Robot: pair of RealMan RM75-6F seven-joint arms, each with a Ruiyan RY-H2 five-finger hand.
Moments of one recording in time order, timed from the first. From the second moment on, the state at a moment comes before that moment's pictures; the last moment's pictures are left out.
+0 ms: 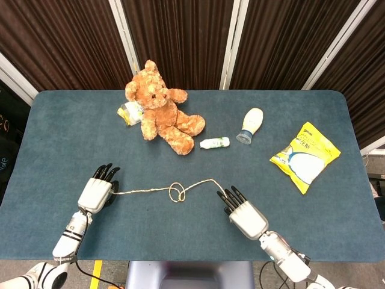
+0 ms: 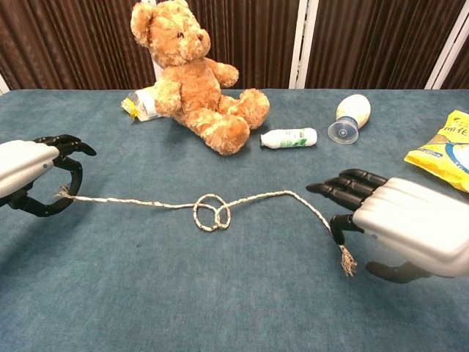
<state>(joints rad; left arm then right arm) -0.46 -1.61 -0.05 -1.16 1.47 1.18 0.17 0.38 -1.56 0.00 -1.46 -1.71 1.06 -0.63</state>
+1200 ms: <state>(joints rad) -0.47 -1.60 -0.06 -1.16 1.45 1.17 0.17 0.45 -1.64 -0.02 -1.37 -1.63 1.03 -0.67</state>
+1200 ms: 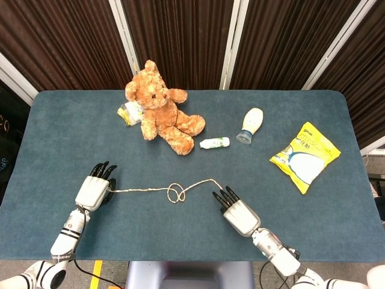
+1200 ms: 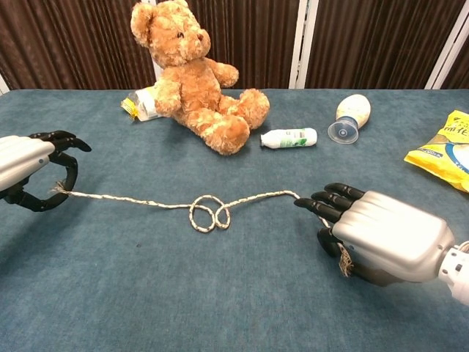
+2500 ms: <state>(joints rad) -0.46 -1.56 -0.08 -1.11 1.42 1.17 0.14 0.42 -1.54 -0.01 -1.34 -1.62 1.20 -0.40</state>
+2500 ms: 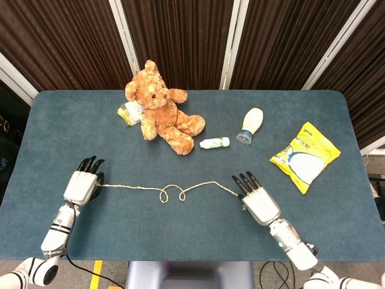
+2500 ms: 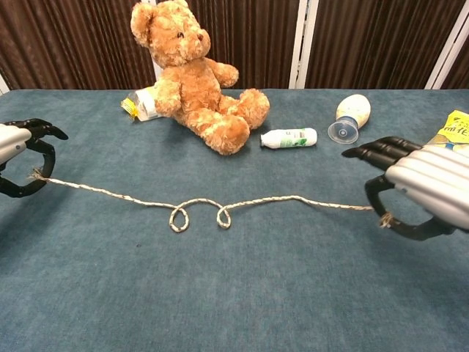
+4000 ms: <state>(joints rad) -0.51 -1.61 -0.13 -0.83 1.25 0.97 0.21 0.37 -1.47 0.04 -1.01 -1.48 1.18 -0.11</state>
